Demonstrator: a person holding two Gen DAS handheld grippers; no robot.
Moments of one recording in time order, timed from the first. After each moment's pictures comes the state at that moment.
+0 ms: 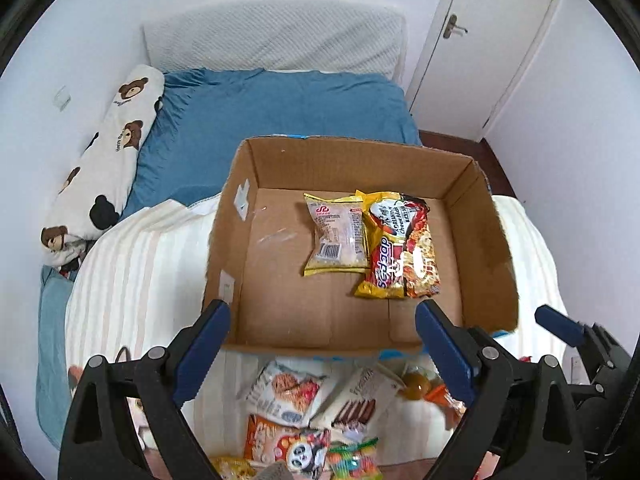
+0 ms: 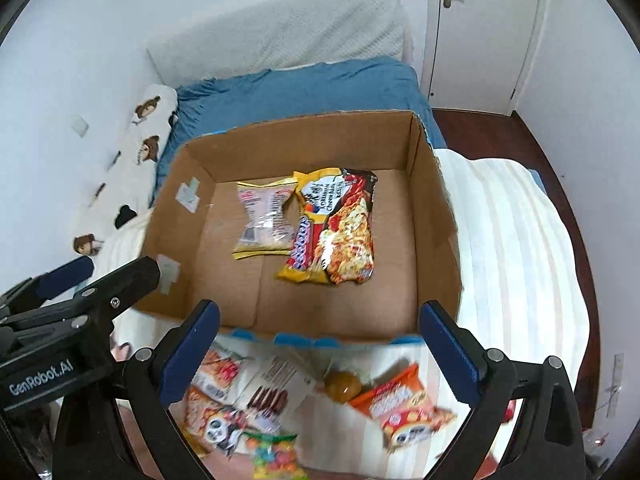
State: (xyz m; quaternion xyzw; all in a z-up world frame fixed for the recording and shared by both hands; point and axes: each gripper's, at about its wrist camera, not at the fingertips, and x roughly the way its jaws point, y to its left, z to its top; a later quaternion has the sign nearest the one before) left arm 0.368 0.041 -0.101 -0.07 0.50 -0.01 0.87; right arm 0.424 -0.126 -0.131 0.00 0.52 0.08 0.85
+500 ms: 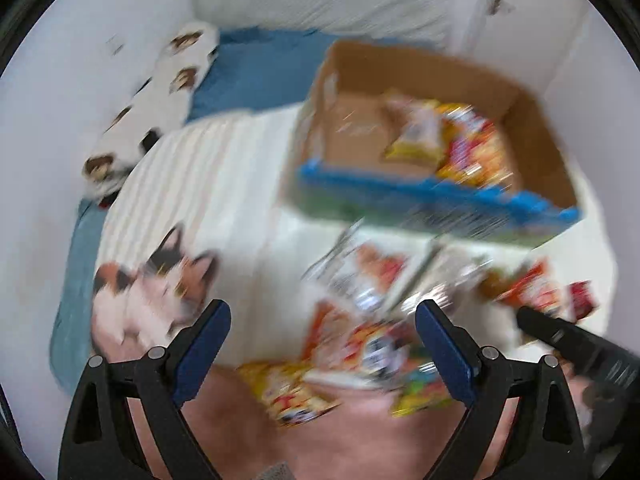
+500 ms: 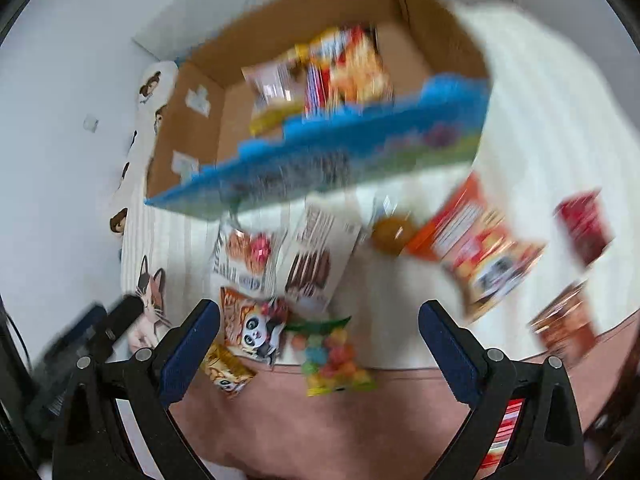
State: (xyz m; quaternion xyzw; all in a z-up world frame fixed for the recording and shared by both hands) left arm 0.258 0.083 -0.186 -0.06 0.55 0.08 0.83; right arm 0.340 -0.142 -0.229 0.13 0.63 0.10 0.76
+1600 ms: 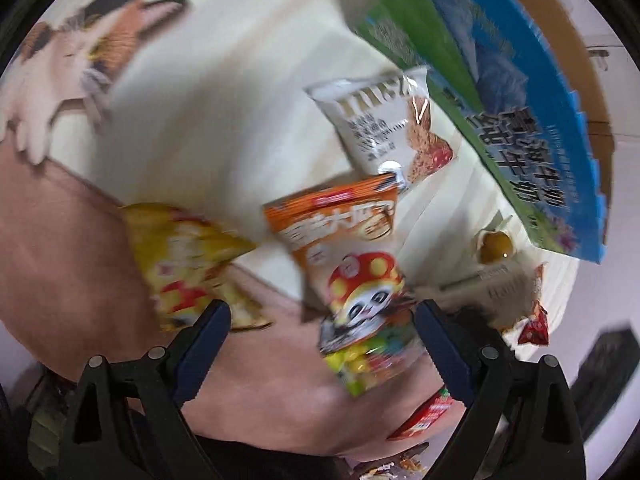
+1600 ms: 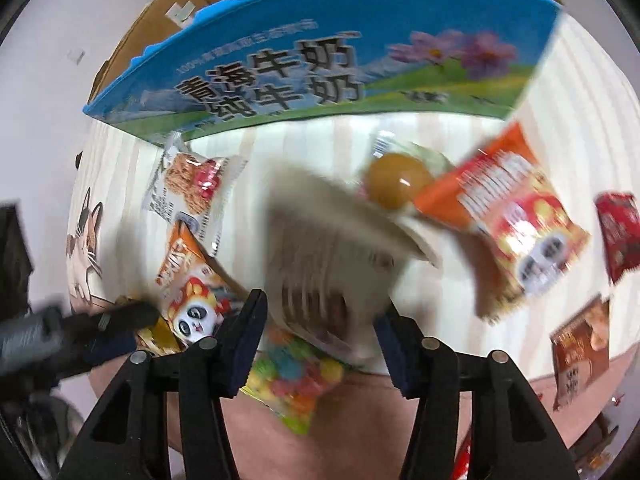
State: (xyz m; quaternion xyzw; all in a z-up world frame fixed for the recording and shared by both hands) left arm 0.256 0.106 -0.316 -0.34 0.69 0.06 0.64; right arm 0.309 -0.121 -0.293 0.02 0.66 0.10 0.74
